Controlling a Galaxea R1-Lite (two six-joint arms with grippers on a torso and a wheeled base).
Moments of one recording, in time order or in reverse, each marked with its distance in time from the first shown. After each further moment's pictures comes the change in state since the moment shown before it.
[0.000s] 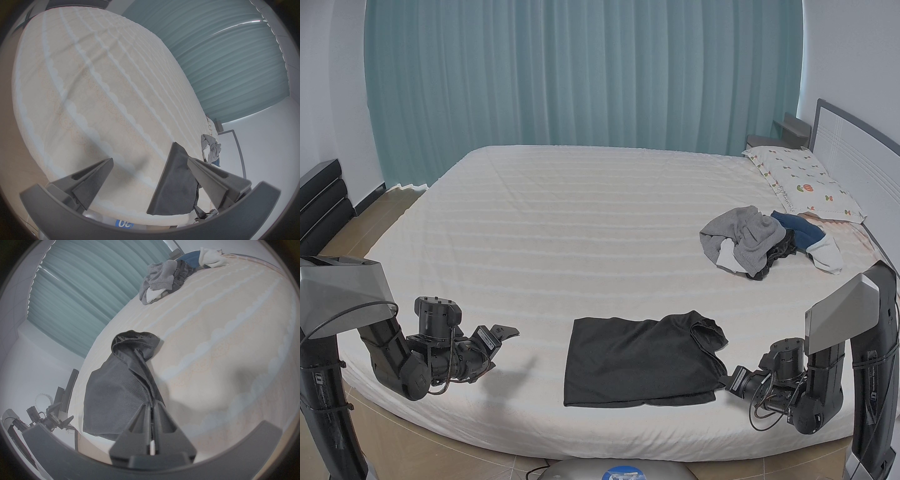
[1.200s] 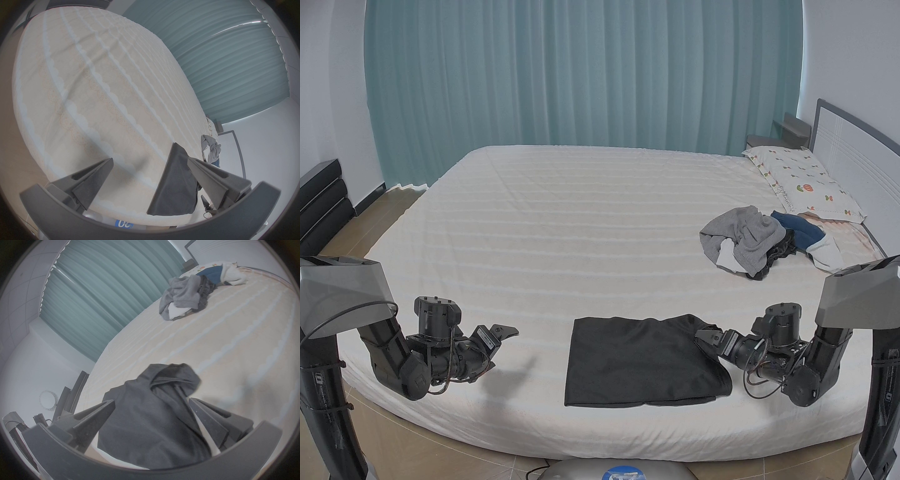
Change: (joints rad) left arm 0.000 0.000 -0.001 -0.001 0.001 -0.004; right arm 0.032 -0.132 -0.297 0.285 -0.005 -0.042
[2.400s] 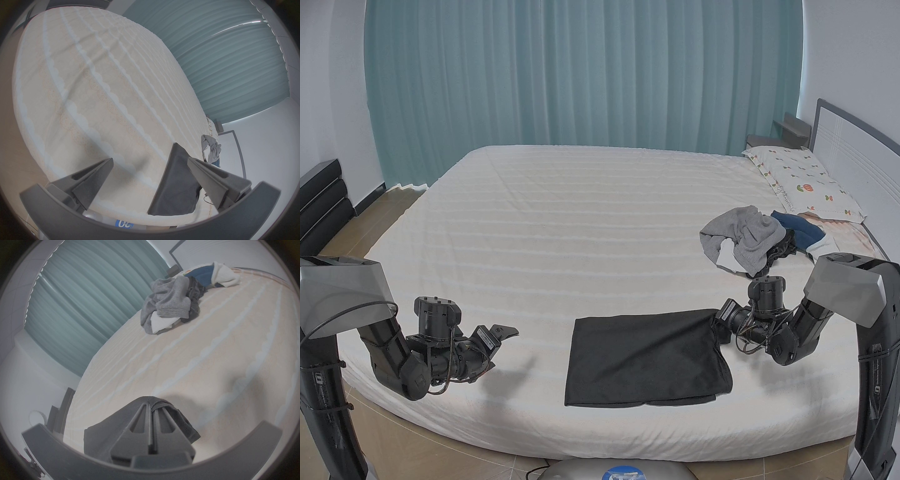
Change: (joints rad) left arm 0.000 0.000 0.001 0.000 0.000 0.001; right arm -0.124 0.140 -0.393 0.279 -0.069 0.069
